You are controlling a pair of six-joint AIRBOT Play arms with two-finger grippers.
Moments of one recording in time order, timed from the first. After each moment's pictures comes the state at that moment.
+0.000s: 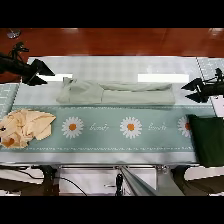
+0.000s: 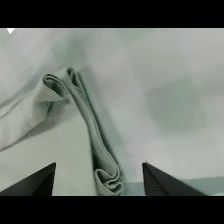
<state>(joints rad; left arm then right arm) 0.28 -1.58 1.52 0.95 -1.42 -1.45 -0.56 -1.66 1.23 -0.83 1.19 1.33</state>
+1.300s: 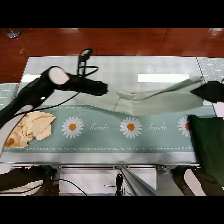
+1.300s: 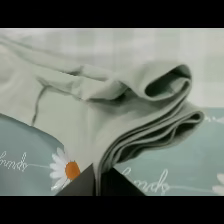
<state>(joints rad) -0.47 -1.41 1.20 0.90 -0.82 -1.35 -0.38 -0.79 1.04 -0.96 1.40 1.33</state>
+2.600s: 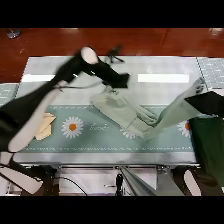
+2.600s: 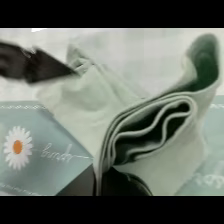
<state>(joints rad) -0.45 -1.75 1.74 0.87 -1.16 -1.51 -0.23 -0.61 0.96 -0.87 1.37 1.47</state>
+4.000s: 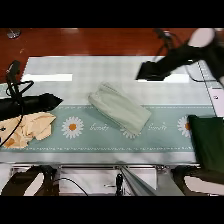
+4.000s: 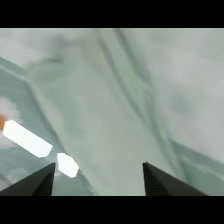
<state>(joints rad) 0.02 -0.72 0.74 0.93 -1.03 -1.43 0.14 -1.39 1.49 -1.10 1.37 1.51</state>
